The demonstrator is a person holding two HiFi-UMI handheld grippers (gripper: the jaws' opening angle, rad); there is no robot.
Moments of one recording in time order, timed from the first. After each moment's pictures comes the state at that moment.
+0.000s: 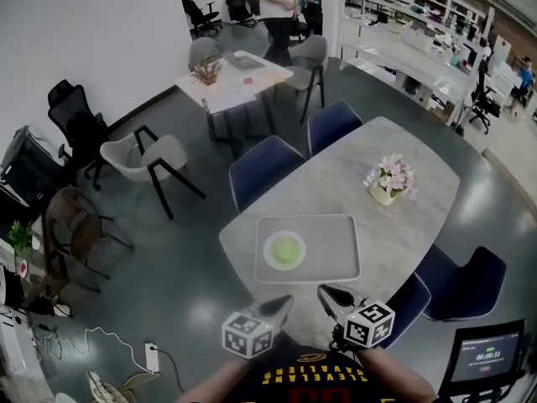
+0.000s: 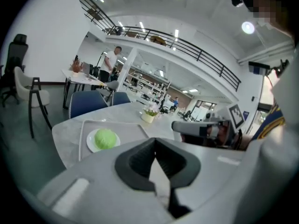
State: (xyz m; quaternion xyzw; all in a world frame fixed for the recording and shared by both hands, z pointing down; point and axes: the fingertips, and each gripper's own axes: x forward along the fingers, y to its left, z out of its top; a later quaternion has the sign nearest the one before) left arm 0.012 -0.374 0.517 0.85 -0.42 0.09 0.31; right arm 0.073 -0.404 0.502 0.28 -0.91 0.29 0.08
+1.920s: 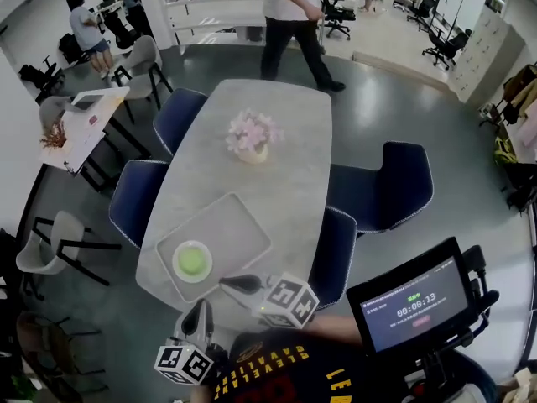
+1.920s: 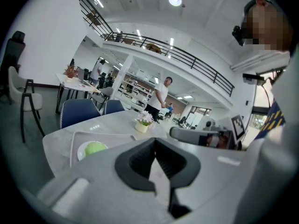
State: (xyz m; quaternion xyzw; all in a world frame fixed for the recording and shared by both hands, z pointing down) left arm 0.020 -0.390 0.469 0.87 -0.40 0.05 0.29; right arm 0.070 -0.408 0.455 0.30 -0.92 0.24 0.04
